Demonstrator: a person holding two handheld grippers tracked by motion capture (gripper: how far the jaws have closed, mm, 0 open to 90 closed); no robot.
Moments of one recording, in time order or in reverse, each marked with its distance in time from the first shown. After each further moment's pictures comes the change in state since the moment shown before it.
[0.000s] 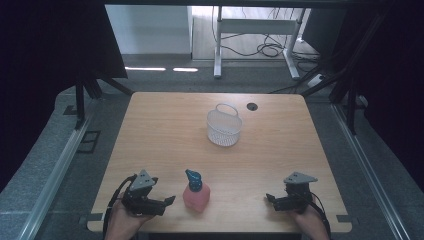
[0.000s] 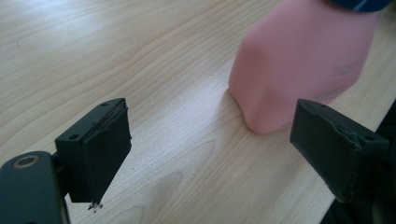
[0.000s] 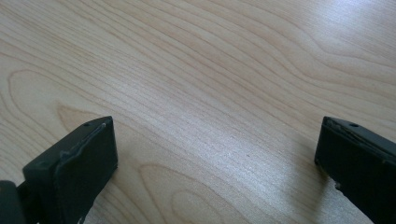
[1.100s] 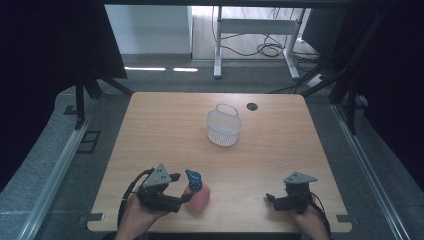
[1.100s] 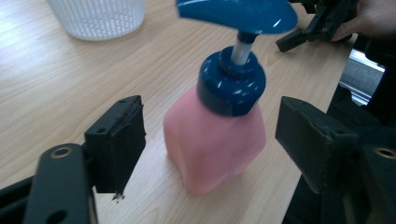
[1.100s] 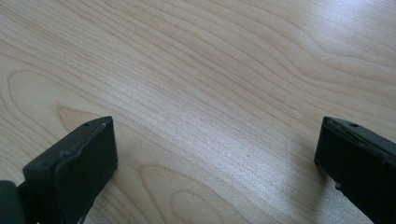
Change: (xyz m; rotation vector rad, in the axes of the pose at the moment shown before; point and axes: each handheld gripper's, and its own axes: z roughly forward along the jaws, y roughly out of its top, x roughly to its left) left arm -0.032 0.047 0.009 -0.065 -0.140 0.114; right arm 0.000 0.000 0.000 0.000 0.000 0.001
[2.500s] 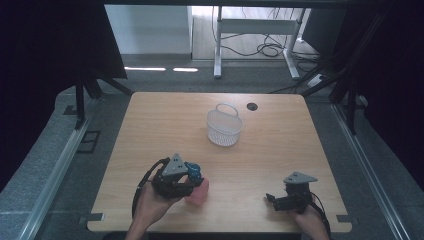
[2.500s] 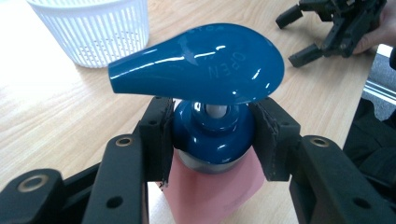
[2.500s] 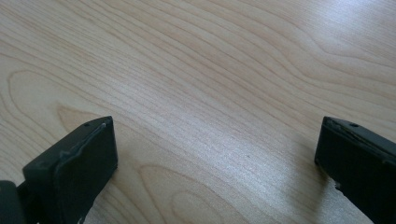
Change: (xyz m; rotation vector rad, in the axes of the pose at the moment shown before) left arm -0.001 0.038 0.019 0.021 0.059 0.040; right arm 0.000 0.000 0.000 0.002 0.000 -0.001
